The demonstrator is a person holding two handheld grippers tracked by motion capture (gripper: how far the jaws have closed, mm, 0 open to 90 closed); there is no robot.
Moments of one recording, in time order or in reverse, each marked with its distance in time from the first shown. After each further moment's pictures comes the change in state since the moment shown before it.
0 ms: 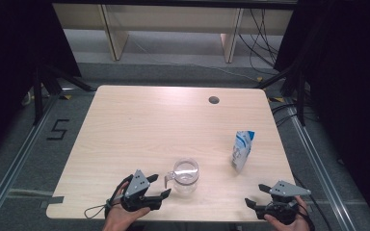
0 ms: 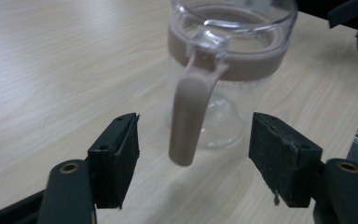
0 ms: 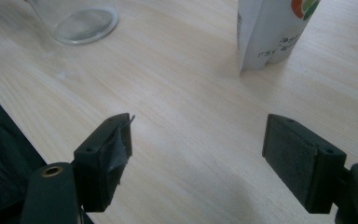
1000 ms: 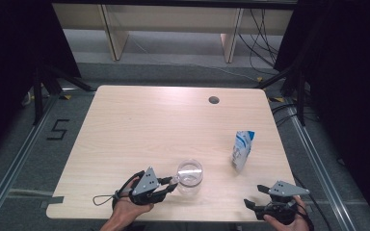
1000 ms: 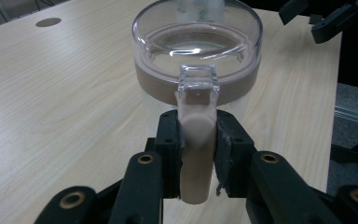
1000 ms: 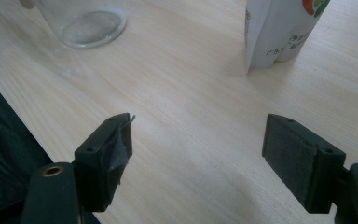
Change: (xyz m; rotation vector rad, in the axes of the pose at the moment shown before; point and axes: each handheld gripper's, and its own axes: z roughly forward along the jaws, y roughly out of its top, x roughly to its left) left arm 0.000 0.011 0.014 -0.012 -0.131 0.169; right arm -0.001 0.000 0.002 0.012 0.025 -0.023
